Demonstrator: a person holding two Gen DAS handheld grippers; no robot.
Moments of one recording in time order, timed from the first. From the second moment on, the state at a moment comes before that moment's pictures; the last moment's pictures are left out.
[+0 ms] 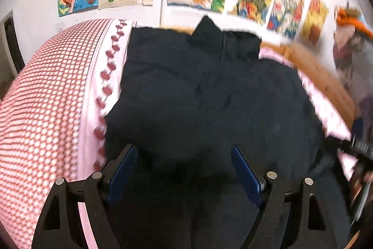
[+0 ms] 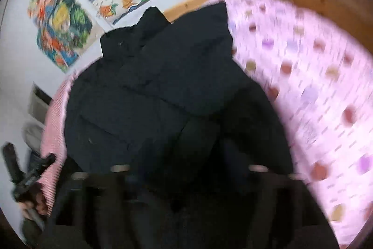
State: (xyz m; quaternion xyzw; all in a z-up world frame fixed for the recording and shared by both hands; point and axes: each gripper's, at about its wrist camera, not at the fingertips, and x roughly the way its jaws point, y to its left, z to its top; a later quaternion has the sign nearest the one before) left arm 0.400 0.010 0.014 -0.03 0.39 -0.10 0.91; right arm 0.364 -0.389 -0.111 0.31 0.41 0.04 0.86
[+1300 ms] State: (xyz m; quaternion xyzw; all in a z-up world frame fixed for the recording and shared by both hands) left arm 0.490 -0.045 -0.047 0.09 0.42 -0.01 0.90; right arm 0.458 -0.316 -0.100 0.05 0.41 -0.03 0.91
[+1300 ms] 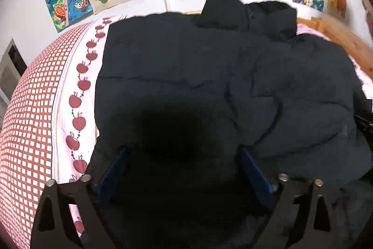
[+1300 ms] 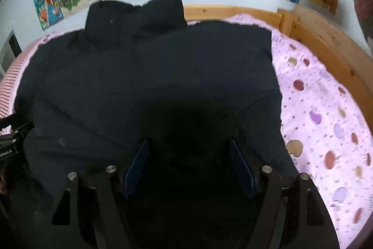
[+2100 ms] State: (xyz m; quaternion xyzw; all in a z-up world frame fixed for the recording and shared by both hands) left arm 0.488 -0.054 -0.097 0.09 0.39 0.02 0.92; right arm 0.451 -0.314 -0.136 0.06 0.36 -0.02 0.93
